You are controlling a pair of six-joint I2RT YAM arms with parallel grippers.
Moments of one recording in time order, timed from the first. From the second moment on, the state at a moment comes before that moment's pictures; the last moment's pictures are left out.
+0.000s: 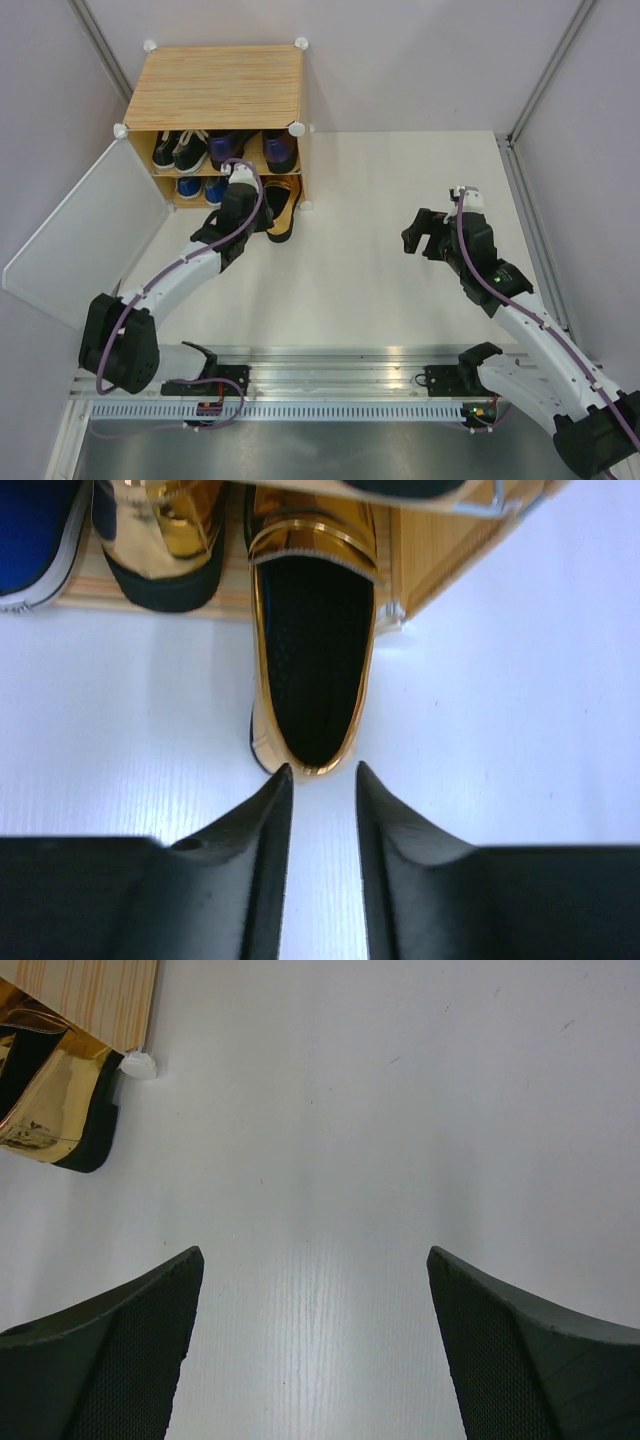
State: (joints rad) left arm -0.41 1.36 0.92 -0.08 -0.24 -0.38; right arm 0.40 0.86 0.74 -0.36 0.15 0.45
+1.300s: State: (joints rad) left arm -0.35 1.61 0.78 0.06 -0.23 -0.66; right arm 0.40 0.91 0.74 -0.35 0.14 0.45
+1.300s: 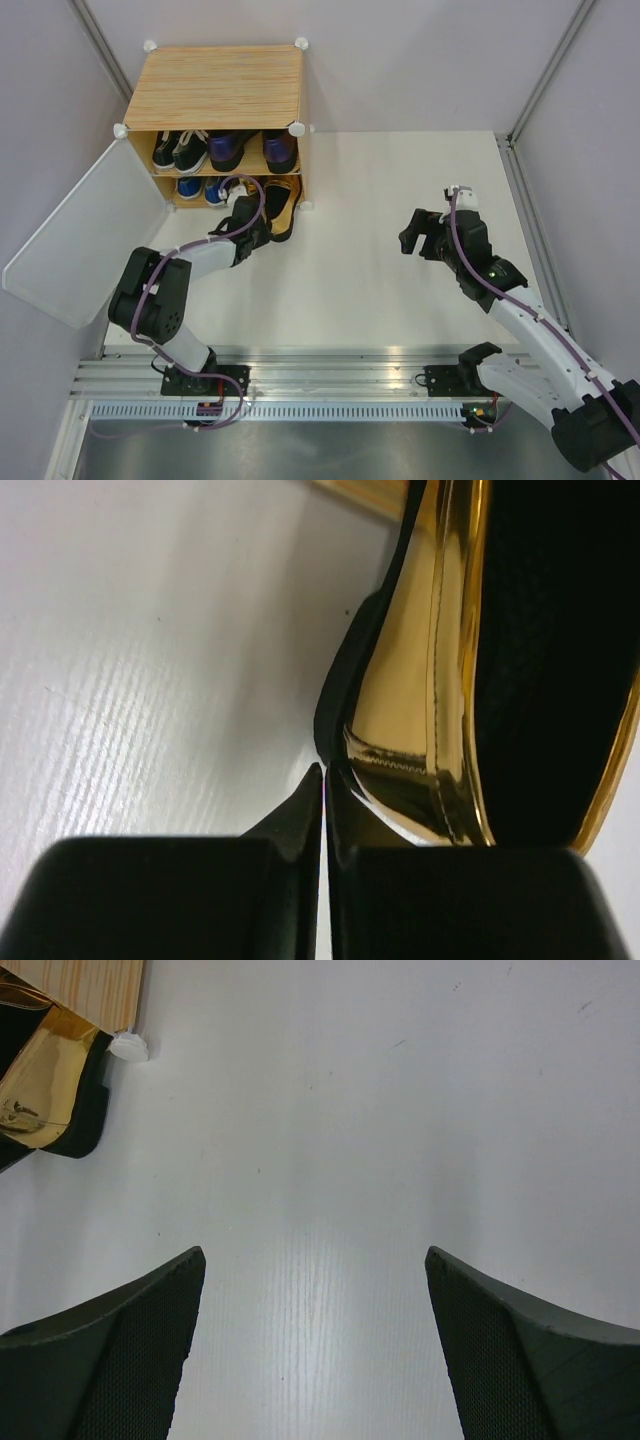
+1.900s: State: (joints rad) left arm -0.31 1.64 0.89 0.09 -0.23 -0.66; right arm 0.40 0.93 0.74 -0.35 0.14 0.45
